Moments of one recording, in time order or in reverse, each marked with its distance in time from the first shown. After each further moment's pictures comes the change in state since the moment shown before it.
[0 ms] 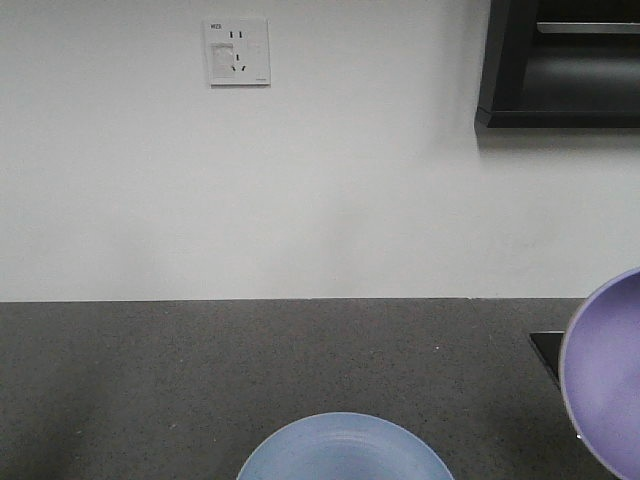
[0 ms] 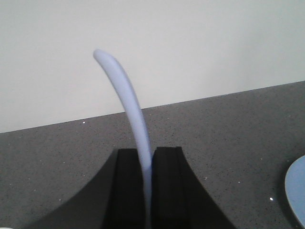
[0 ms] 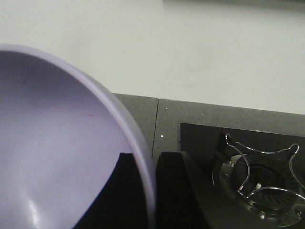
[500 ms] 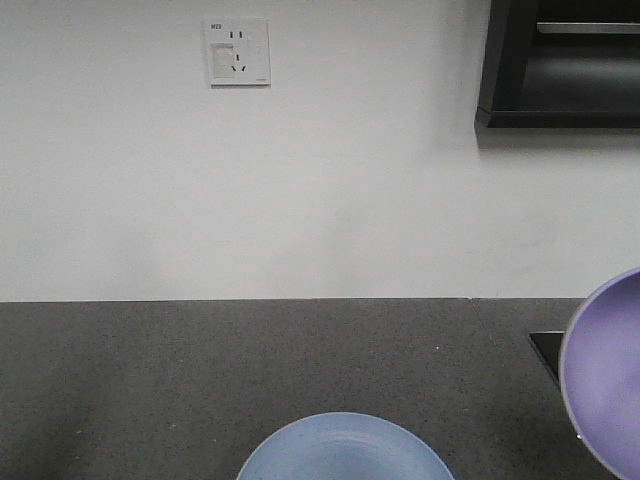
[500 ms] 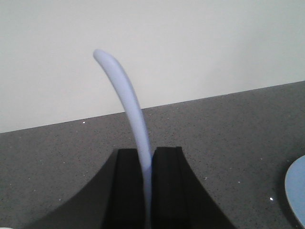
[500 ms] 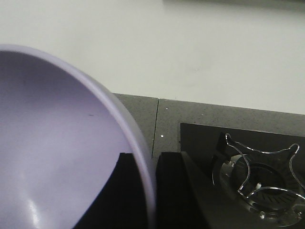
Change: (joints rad) left arm 0.000 0.000 0.000 0.000 0.000 0.000; right arm 0.000 0.000 0.000 0.000 0.000 0.000
